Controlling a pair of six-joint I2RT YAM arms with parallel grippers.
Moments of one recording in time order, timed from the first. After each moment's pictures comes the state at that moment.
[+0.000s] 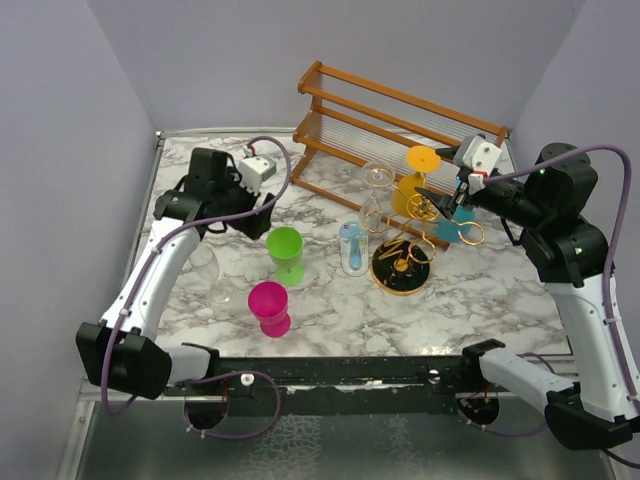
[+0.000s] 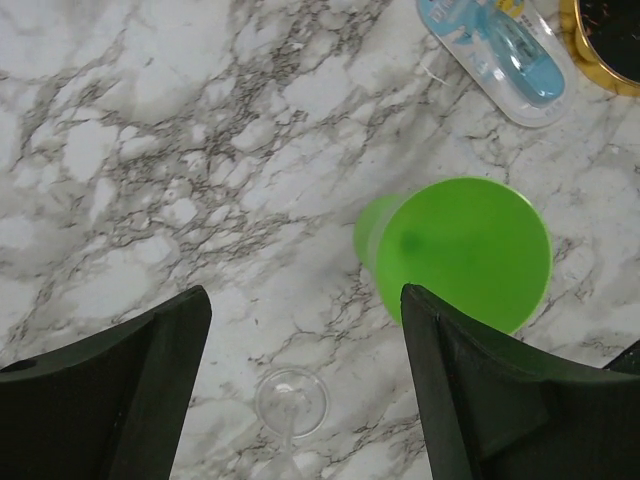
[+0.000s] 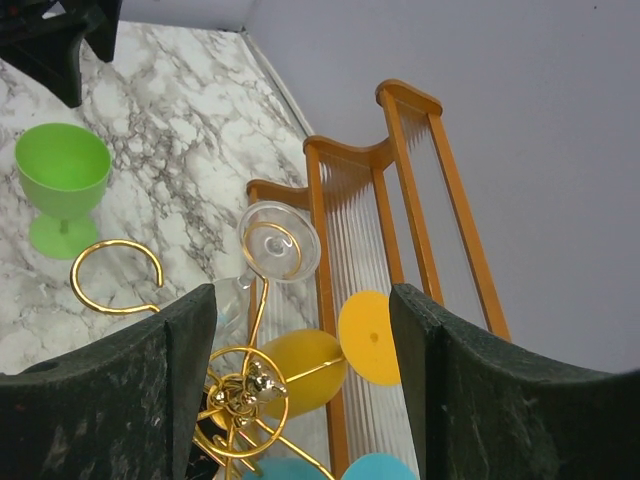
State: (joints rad) left arm -0.20 1.25 1.27 -0.82 0.34 0.32; right arm 0.29 1.00 1.46 -0.58 -0.62 -0.62
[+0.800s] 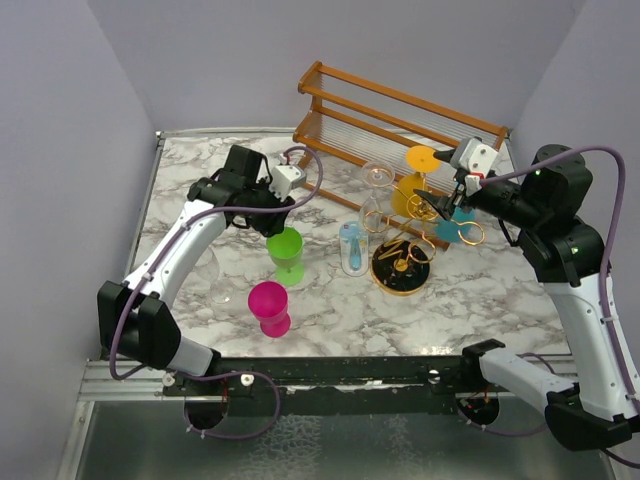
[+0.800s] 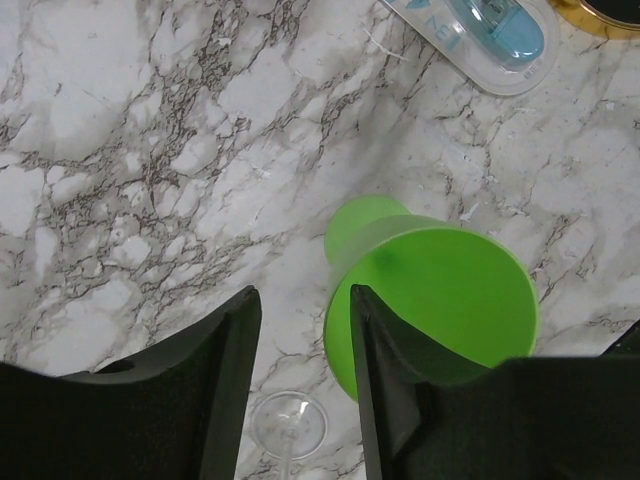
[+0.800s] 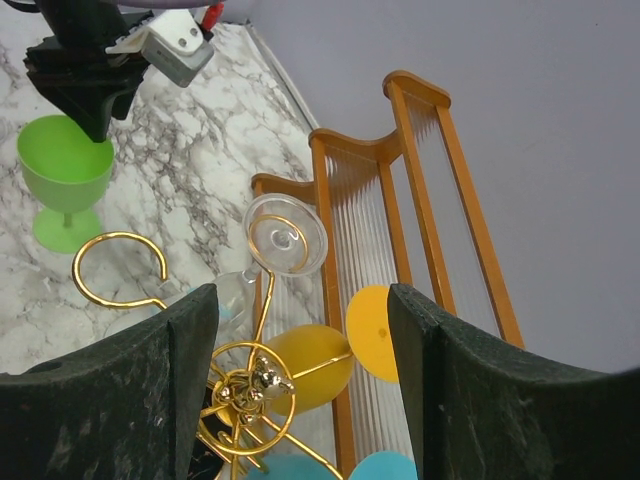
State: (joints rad) left arm -0.36 1.44 1.32 -0.83 0.33 0.39; right arm 0.29 0.99 1.43 -0.57 -0.62 -0.62
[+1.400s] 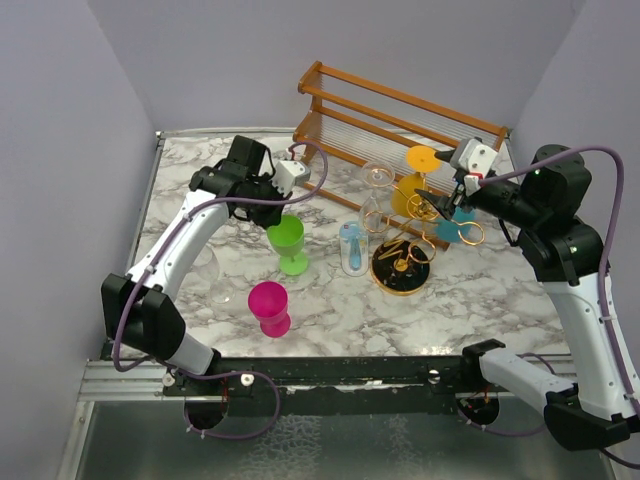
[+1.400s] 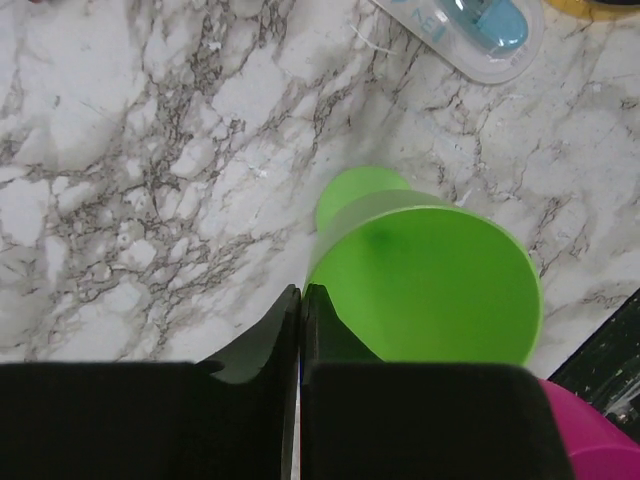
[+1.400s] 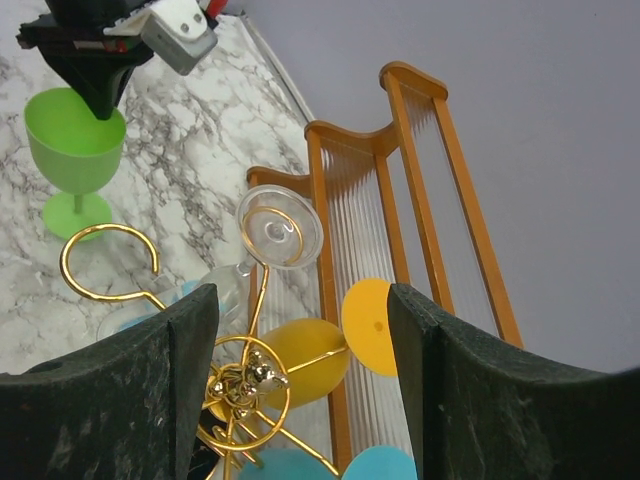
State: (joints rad) left arm -0.37 1.50 1.41 -0.93 0.35 0.43; right arm 0.27 0.99 1.42 -0.57 -0.62 -0.63
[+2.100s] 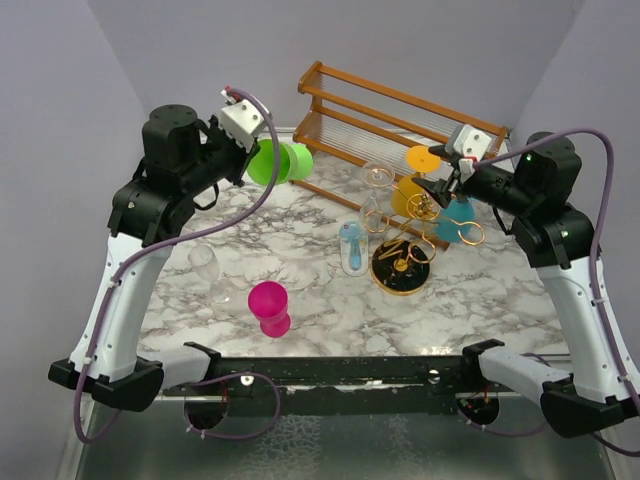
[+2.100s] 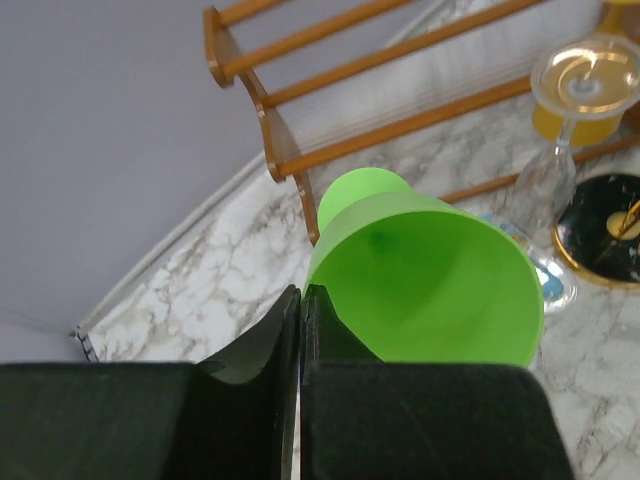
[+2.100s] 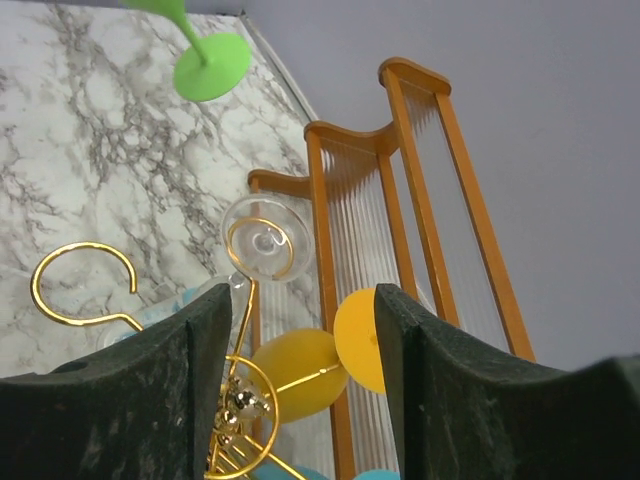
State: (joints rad) left arm -0.37 1.23 1.71 -0.80 0.24 0.37; right arm 0.27 1.04 1.43 -0.54 -0.61 -0.61
